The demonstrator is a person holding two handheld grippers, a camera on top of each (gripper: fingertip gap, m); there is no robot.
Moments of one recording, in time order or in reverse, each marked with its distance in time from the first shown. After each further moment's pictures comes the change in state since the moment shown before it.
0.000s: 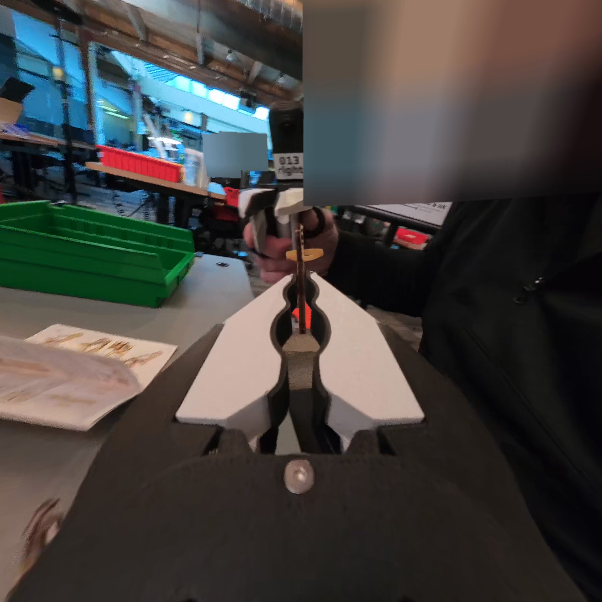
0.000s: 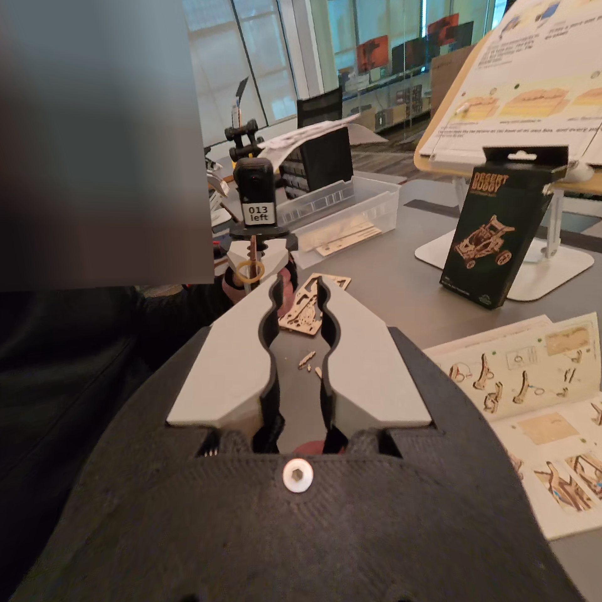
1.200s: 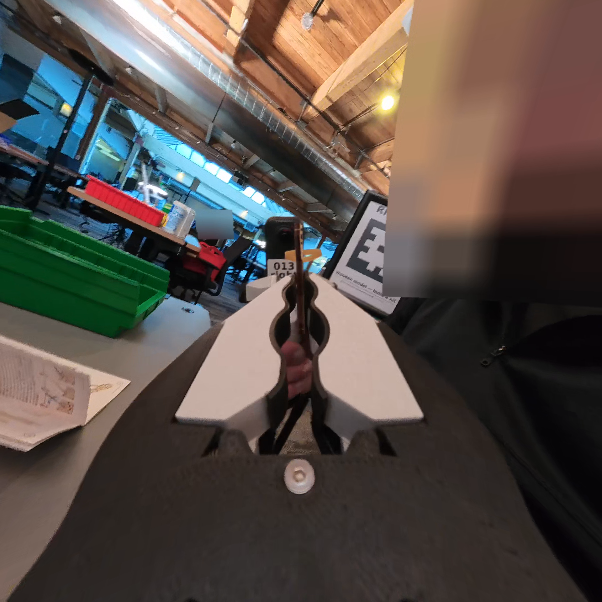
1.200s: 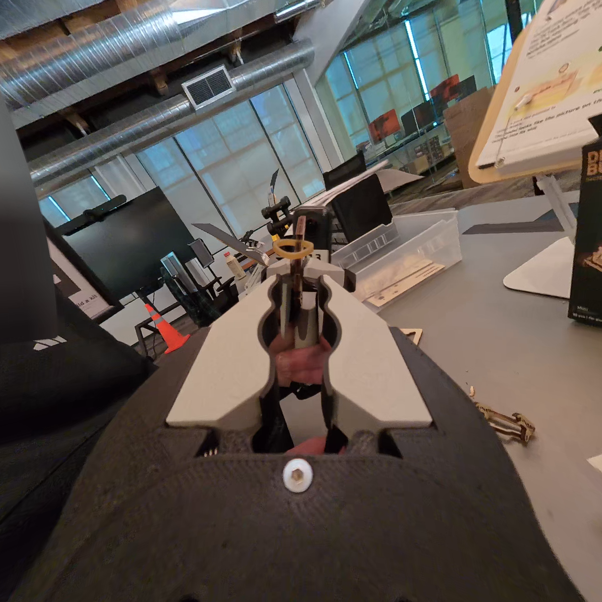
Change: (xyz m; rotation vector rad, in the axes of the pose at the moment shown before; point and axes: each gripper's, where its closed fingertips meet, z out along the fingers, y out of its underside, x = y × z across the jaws) left arm -0.012 -0.042 -0.028 0.271 0.060 -0.259; right arm -0.029 0.000 0.093 0.222 -0.085 0.226
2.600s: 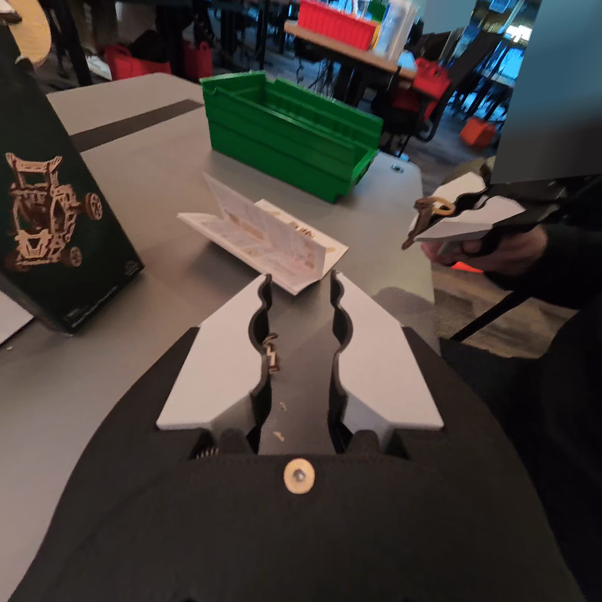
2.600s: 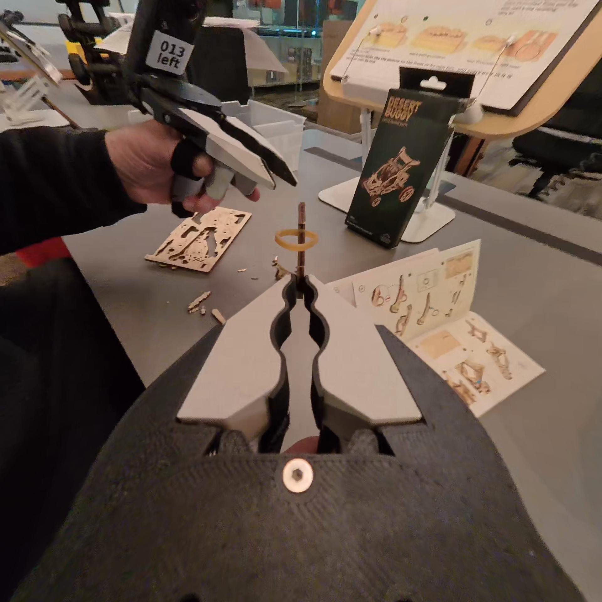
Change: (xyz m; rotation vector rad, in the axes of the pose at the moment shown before) left arm -0.128 0.034 -0.063 -0.526 -0.668 0.295; right arm 0.095 0.048 -0.108 -0.319 0.426 -0.493
